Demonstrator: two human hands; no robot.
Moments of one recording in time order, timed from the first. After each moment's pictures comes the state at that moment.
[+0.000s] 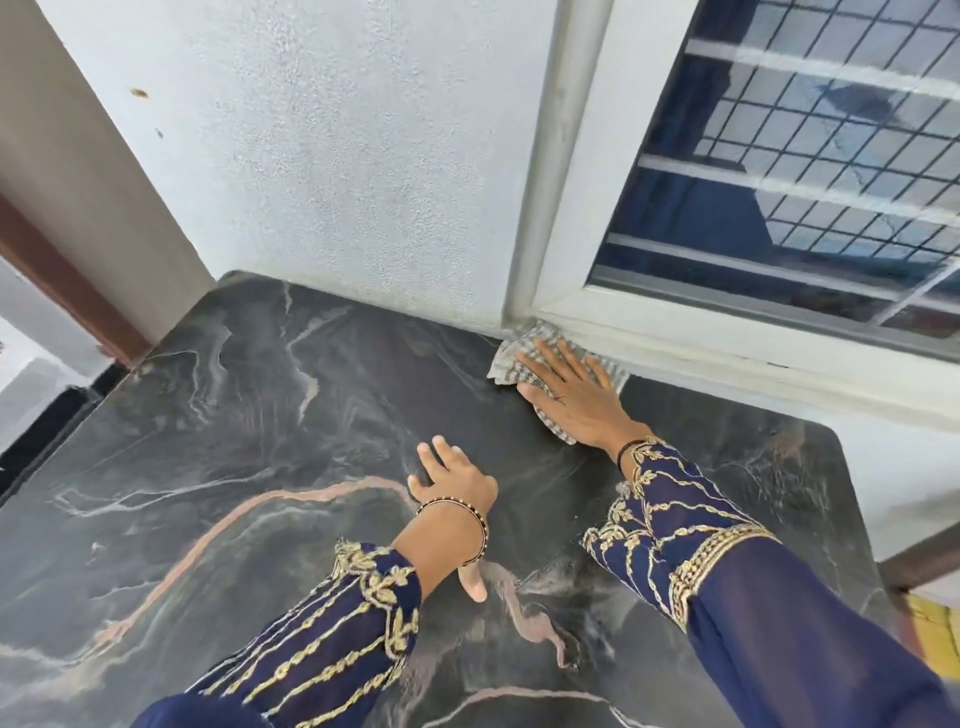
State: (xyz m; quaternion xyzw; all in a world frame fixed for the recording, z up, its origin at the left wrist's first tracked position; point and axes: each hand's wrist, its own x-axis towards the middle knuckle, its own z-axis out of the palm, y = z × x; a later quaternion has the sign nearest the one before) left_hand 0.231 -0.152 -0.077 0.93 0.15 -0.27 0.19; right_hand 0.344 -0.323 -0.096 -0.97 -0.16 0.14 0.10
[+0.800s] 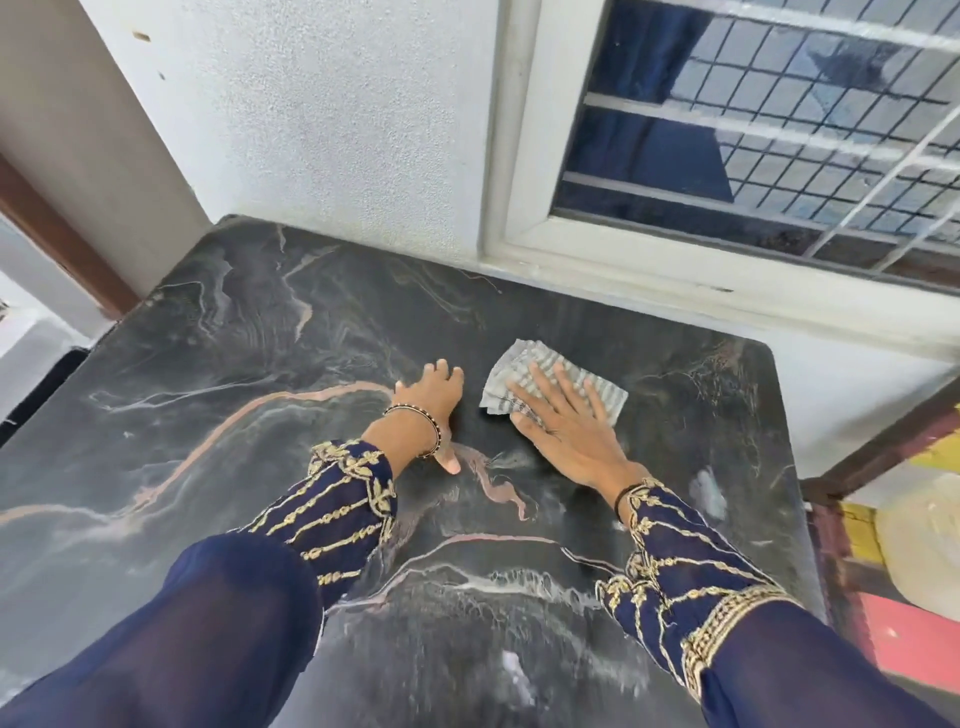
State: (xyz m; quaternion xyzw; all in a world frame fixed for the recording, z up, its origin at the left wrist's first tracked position) left_hand 0.181 -0.130 -0.050 0.96 -0.08 -0.28 0.01; right_hand 0.161 -0.346 -0.099 -0.97 -0.13 0.14 0.12
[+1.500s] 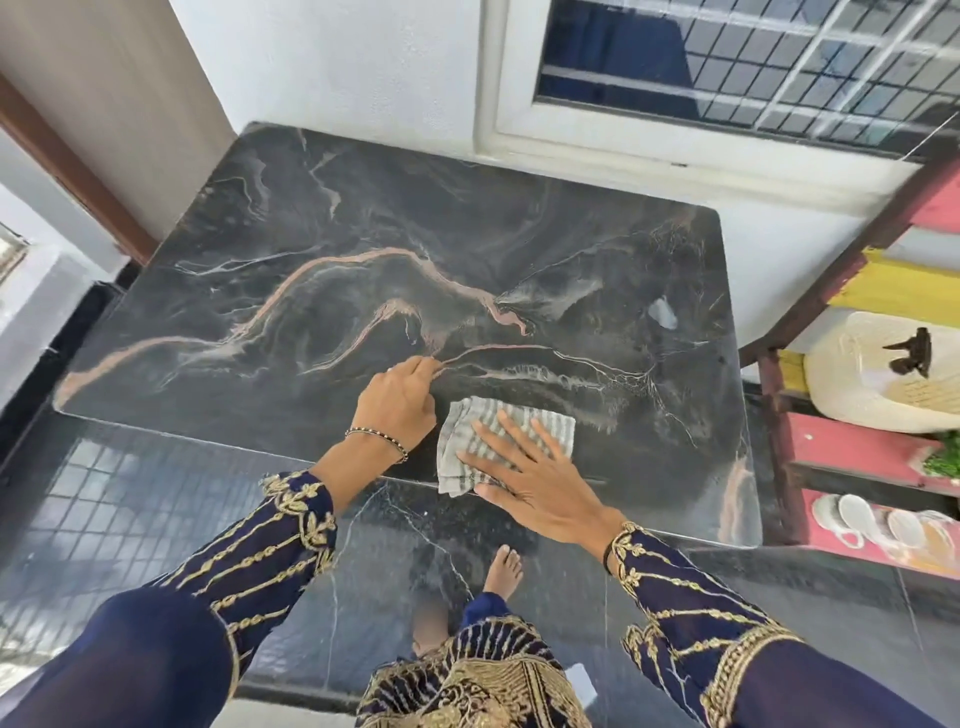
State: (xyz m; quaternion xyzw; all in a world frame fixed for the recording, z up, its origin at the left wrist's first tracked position) left_hand -0.078 -0.072 -0.021 0.98 -0.10 -0.03 0.18; right_hand -0.147 -0.295 -0.094 -0.94 -0.30 0.13 0.05
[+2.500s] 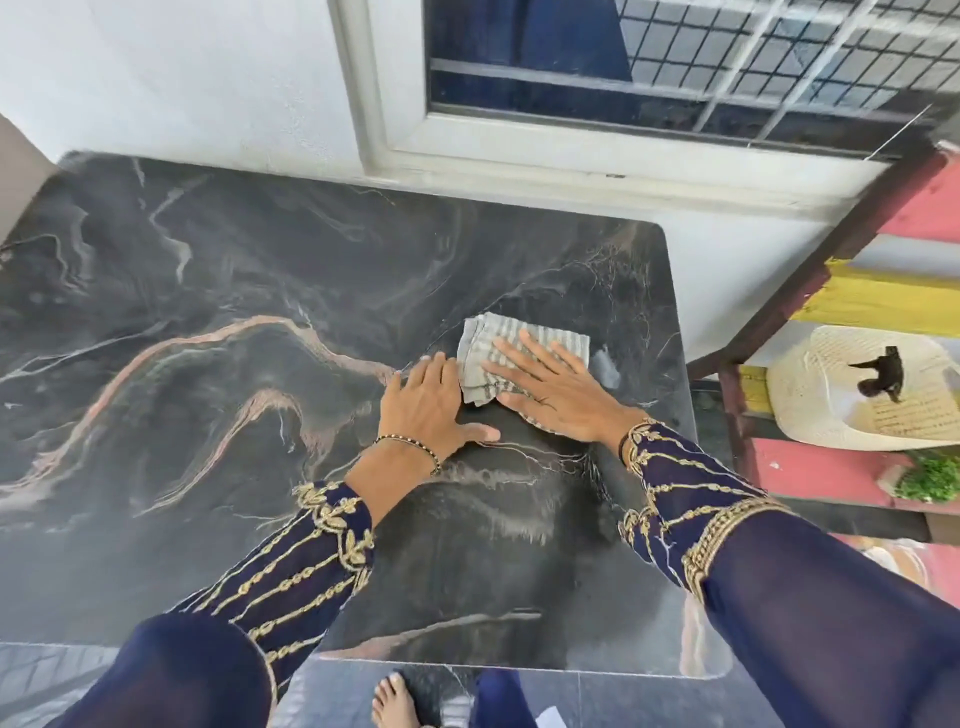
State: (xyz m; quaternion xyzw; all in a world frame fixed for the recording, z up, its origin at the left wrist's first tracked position) left_hand 0.071 -0.230 -0.045 0.98 -0.15 -0.16 0.05; right_hand 0.083 -0.448 -0.090 -0.95 -0.21 0.19 0.10
